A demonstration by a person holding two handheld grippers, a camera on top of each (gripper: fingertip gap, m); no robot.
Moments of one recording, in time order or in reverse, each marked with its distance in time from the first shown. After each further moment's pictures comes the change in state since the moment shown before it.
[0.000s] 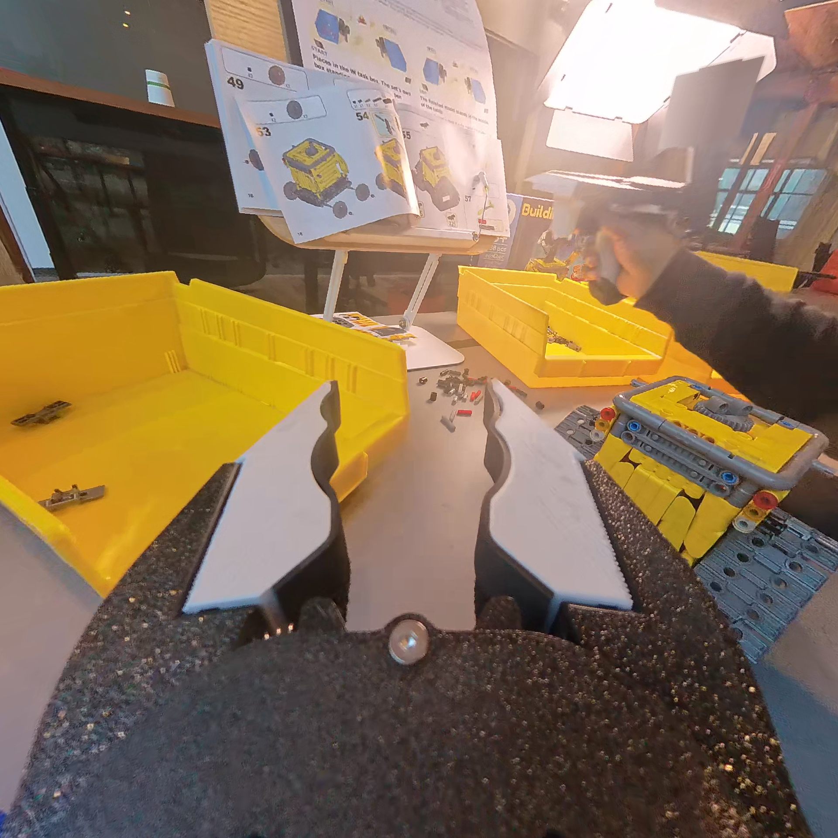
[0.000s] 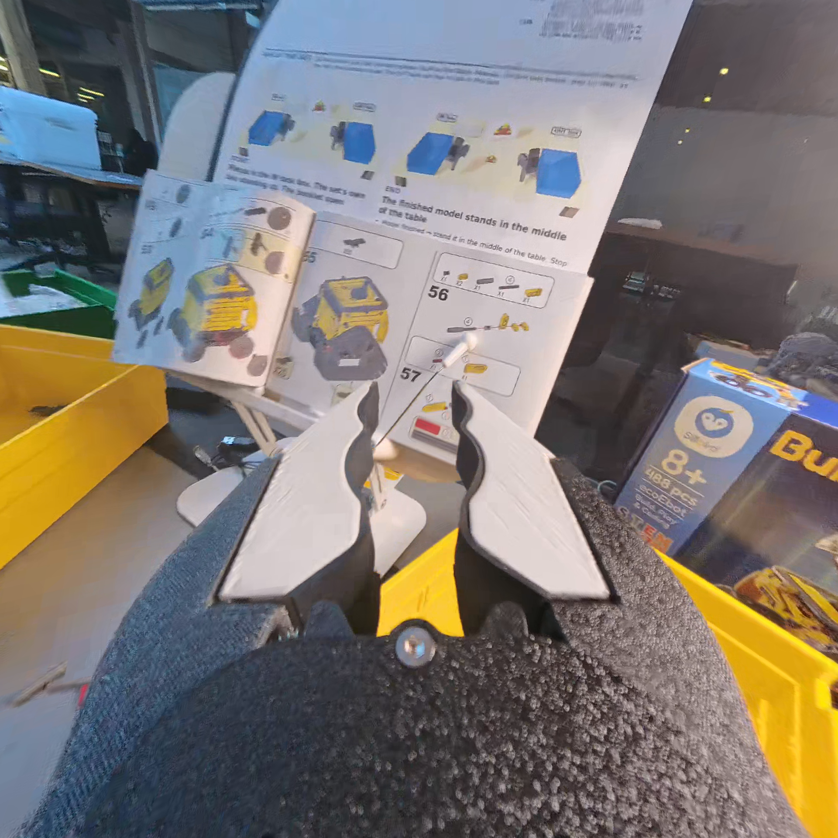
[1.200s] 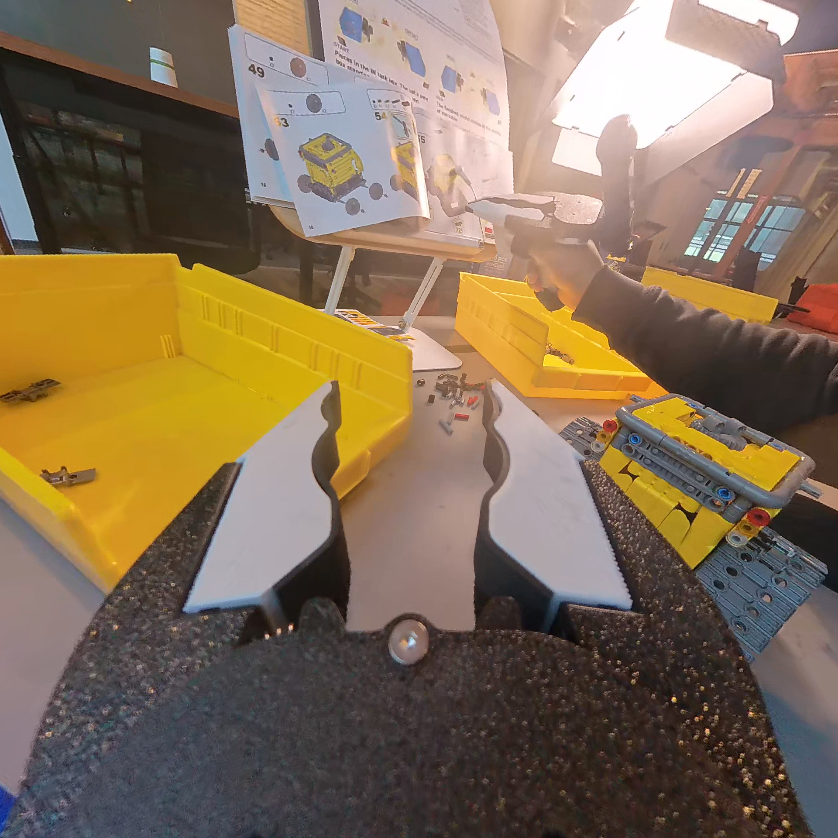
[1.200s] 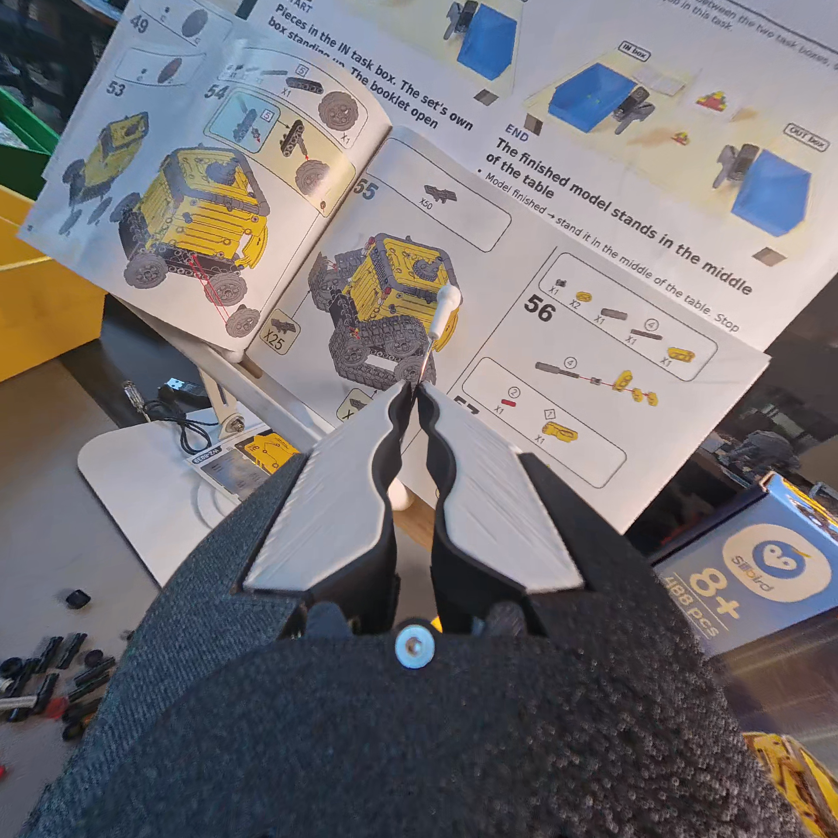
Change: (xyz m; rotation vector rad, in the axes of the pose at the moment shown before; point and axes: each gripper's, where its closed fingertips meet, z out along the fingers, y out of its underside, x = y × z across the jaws) left arm -0.009 0.000 -0.001 0.007 0.002 -0.074; right arm -0.028 0.026 0.071 -0.056 -0.070 -0.304
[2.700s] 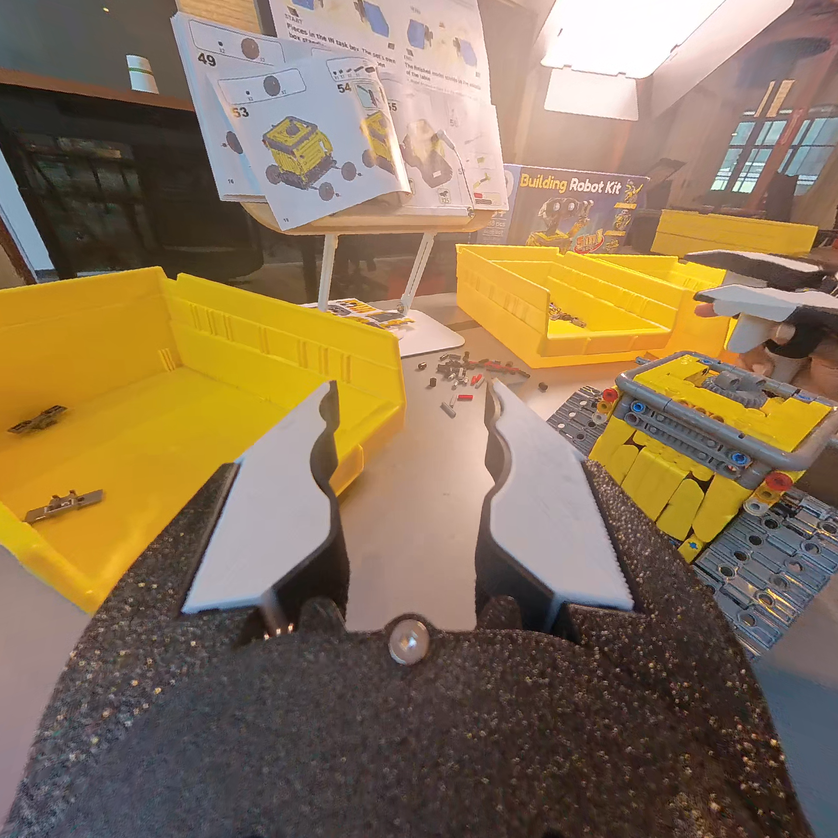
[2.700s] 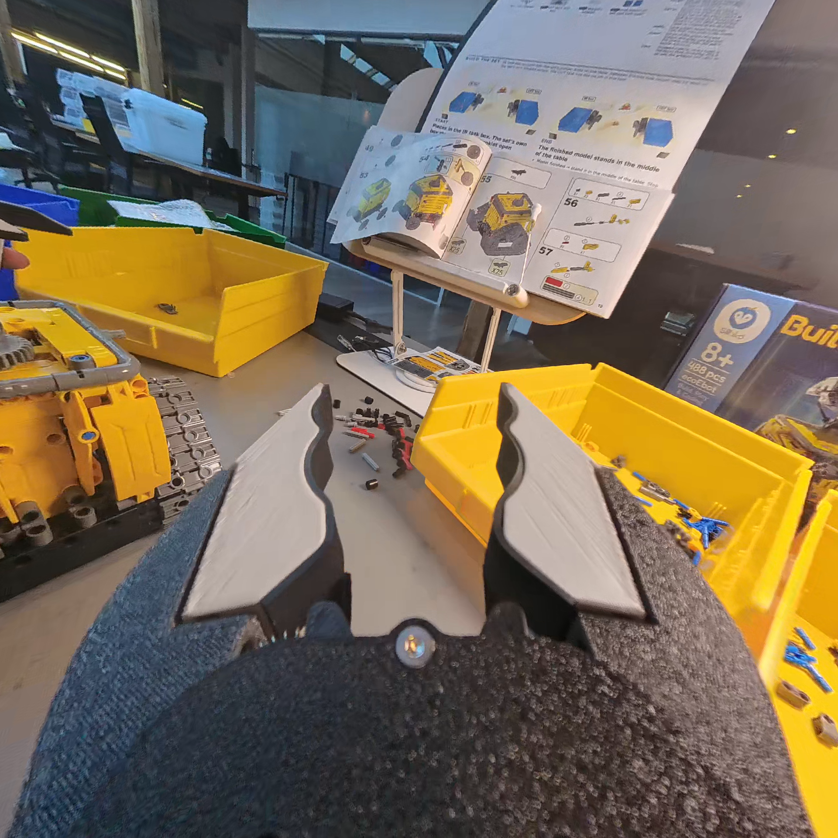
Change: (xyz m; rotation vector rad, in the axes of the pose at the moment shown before) left arm 0.015 0.009 0.006 -0.054 0.001 0.125; right arm -0.102 0.032 -0.265 0.127 -0.046 0.213
